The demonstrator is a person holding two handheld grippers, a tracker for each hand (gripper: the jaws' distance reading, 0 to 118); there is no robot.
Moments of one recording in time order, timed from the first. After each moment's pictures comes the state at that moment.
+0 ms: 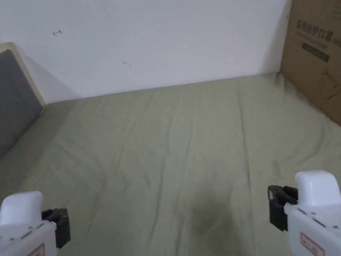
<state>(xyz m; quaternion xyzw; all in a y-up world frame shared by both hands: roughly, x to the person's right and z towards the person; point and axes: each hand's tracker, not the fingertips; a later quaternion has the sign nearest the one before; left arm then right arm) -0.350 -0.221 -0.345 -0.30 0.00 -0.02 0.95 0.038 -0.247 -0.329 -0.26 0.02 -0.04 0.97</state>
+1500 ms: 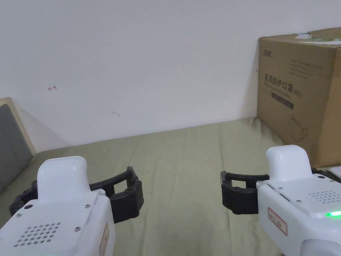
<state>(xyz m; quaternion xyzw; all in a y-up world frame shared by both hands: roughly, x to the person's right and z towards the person) -0.215 -0.114 -0.317 -0.07 0.00 -0.02 1.00 0.058 -0.160 -0.331 -0.13 0.00 -0.03 0.99</state>
